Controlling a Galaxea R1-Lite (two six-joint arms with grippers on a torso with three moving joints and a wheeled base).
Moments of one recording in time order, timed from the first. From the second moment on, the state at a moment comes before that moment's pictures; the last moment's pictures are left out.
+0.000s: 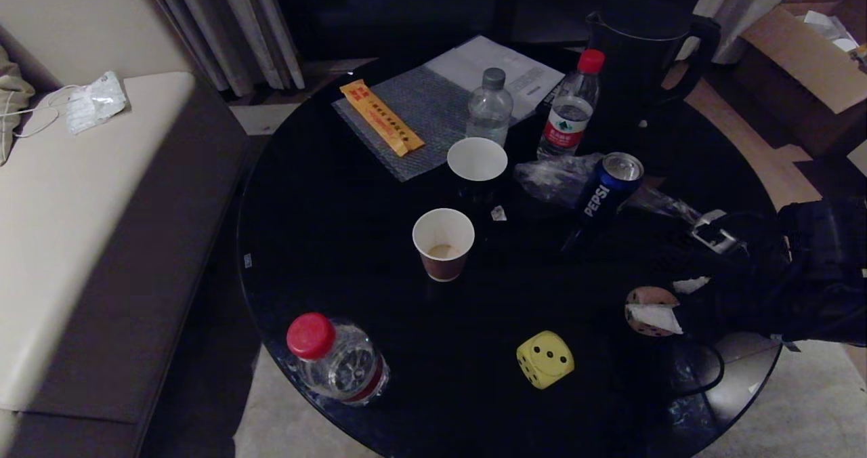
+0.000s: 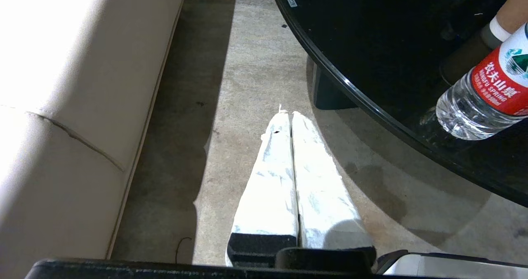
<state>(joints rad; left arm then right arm) 0.00 0.00 0.00 0.00 0.05 -0.07 0.06 1.60 -0.67 -0.29 0.34 -0.27</state>
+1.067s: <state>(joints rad) 0.00 0.00 0.00 0.00 0.05 -0.07 0.10 1.61 -0.69 -0.25 0.14 -0.30</state>
